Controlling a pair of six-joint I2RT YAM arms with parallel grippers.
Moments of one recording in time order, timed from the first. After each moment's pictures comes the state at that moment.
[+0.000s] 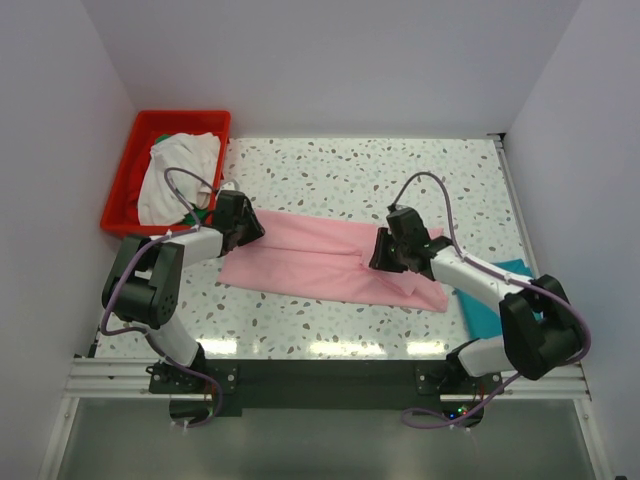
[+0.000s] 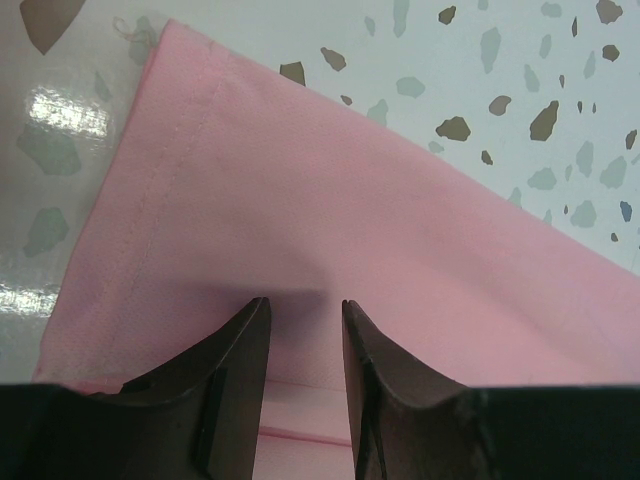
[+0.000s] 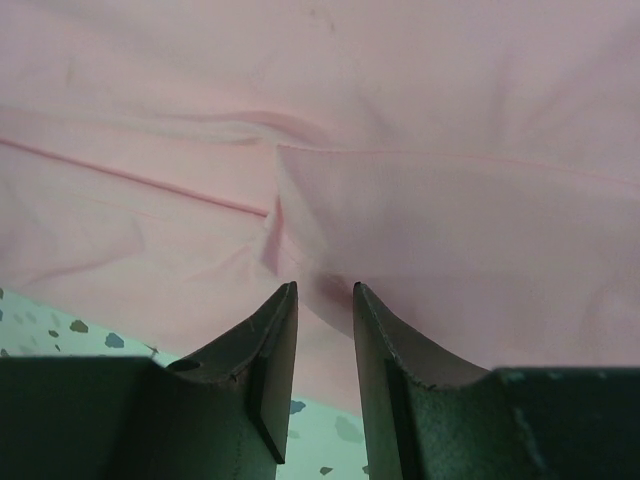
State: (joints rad) left arm -0.25 1.69 0.81 0.08 -0.05 -0.64; right arm 0.49 1.40 0.78 -0.30 0.00 0.59
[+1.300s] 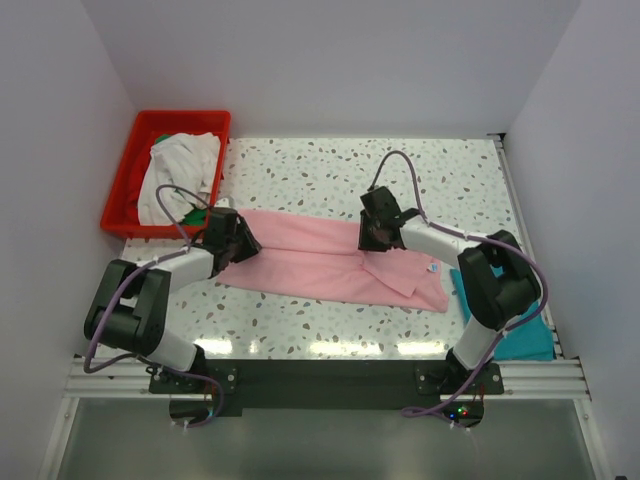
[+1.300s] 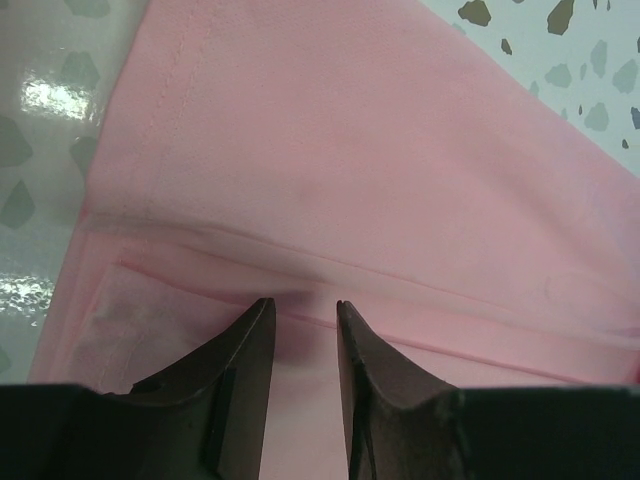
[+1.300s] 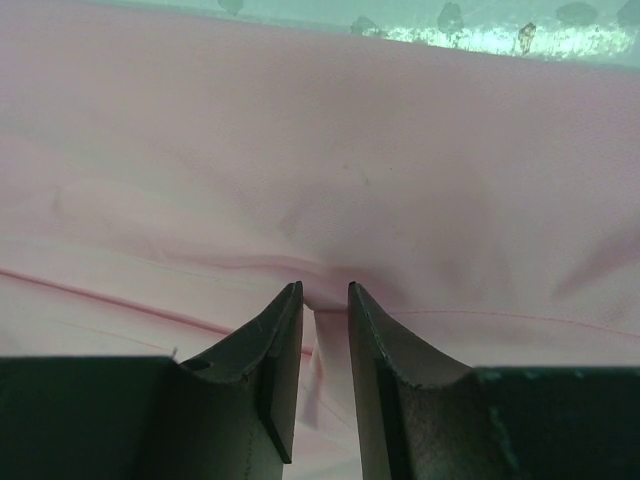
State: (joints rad) left arm -0.25 1.51 0.63 0.08 0.00 -0.64; right arm 0.53 1.73 1.08 -0.36 0.12 0.56
